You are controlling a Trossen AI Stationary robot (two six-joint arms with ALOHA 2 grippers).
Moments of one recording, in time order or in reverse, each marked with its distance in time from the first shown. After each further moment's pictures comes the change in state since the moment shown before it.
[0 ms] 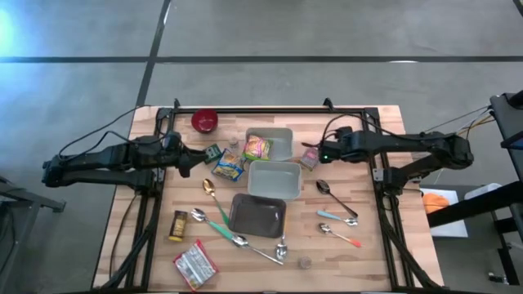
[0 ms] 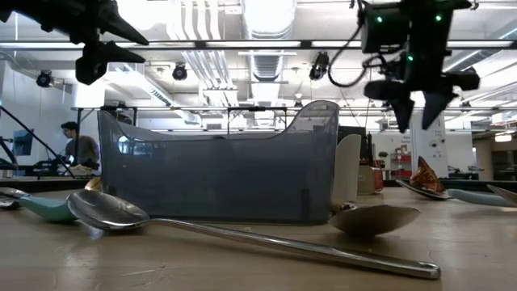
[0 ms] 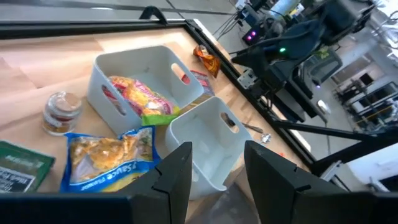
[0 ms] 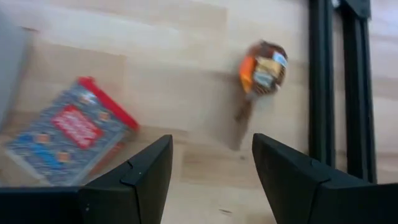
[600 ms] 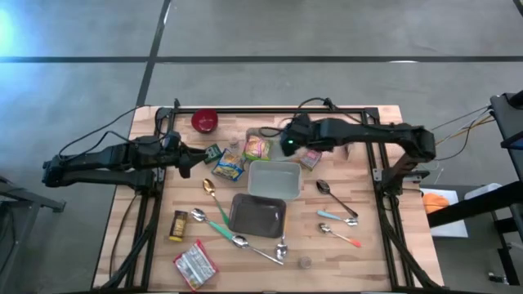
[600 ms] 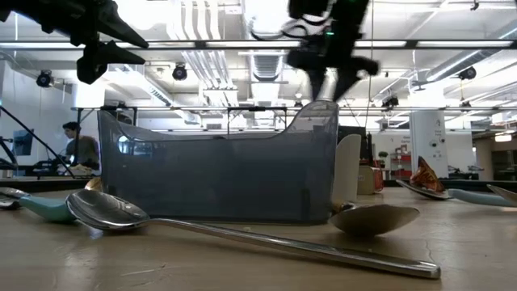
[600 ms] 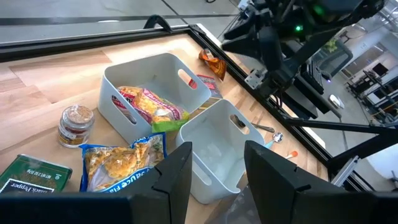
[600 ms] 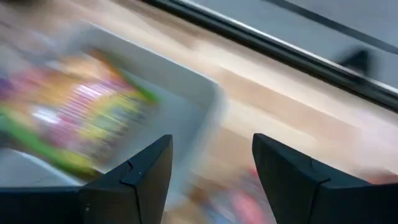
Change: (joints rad) left arm 0.000 -0.004 0.000 -0.012 -0.031 0.079; right arm 0.010 0.355 0.516 0.134 0.037 -0.390
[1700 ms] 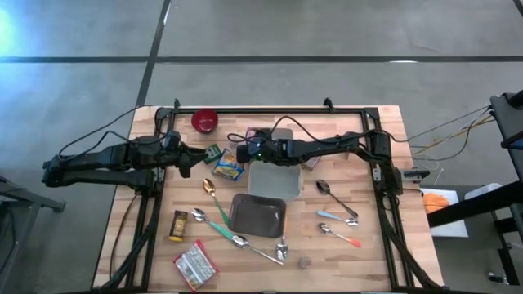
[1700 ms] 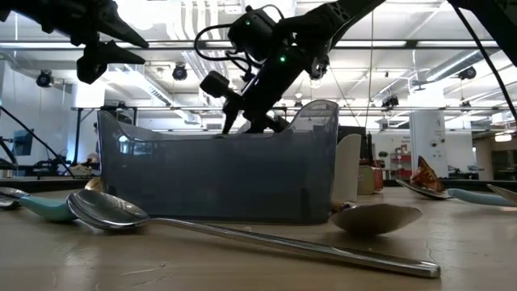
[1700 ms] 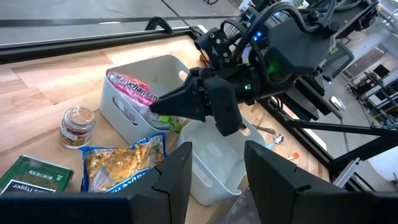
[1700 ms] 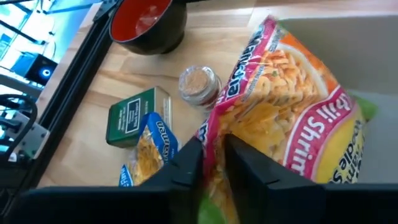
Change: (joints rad) left arm 0.000 0.000 0.000 0.002 -0.007 0.000; right arm 0.044 0.410 0.030 0.915 -0.140 0.177
